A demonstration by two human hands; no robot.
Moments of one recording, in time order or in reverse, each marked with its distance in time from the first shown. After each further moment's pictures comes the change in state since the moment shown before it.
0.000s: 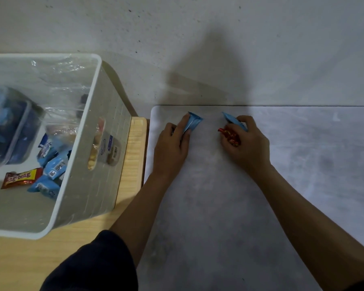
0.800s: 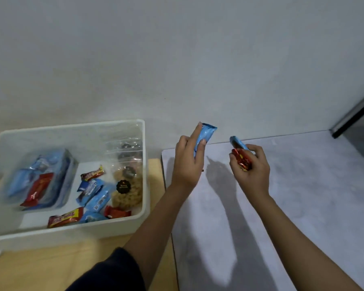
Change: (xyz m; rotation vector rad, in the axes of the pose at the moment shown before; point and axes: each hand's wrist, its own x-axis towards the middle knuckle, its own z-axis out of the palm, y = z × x) left_hand -0.013 0.092 -0.132 -0.508 -0.001 0.213; right_hand -0.057 -0.146 -0.102 0.213 0.540 0.260
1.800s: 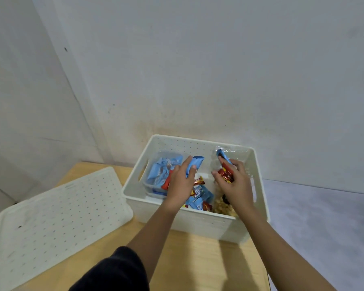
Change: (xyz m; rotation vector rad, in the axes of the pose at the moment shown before) left_hand -0.059 -0.075 -0.300 0.186 0.122 -0.439; right_hand -0.093 -0.232 0.177 0.265 -0.478 -0.068
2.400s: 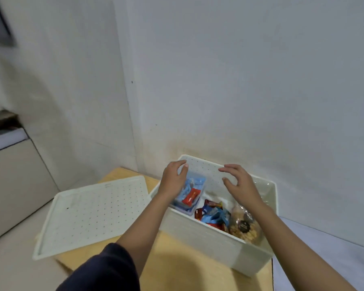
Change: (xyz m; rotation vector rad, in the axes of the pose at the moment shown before) left_hand -0.021 0.048 -0.100 0.083 0.292 -0.044; right_hand 0.041 -0.074 -0.018 -0.108 -0.376 -0.234
